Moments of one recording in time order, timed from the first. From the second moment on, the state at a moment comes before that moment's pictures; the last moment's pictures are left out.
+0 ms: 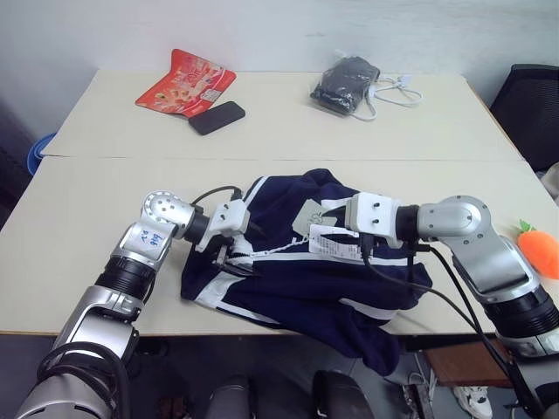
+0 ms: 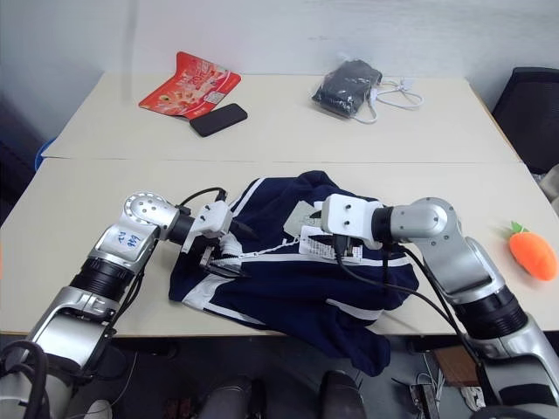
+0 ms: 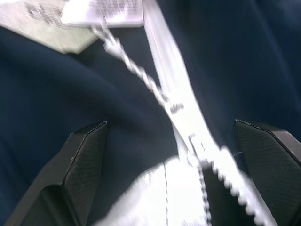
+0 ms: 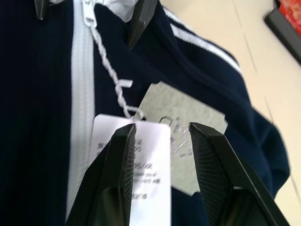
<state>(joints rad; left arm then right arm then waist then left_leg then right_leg) -0.79 0.58 -0.30 0.47 -0.12 0.04 -1.40 -0.58 -0.78 0.25 -0.22 0.09 0.29 1.02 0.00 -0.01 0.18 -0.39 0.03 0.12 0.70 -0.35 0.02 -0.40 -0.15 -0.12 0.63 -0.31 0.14</state>
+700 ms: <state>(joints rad) -0.81 0.50 -0.29 0.64 -0.07 -0.13 -1.36 -0.31 -0.83 0.19 -0.28 -0.16 0.17 0.78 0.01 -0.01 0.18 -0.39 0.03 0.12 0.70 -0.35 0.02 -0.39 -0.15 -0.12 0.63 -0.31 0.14</state>
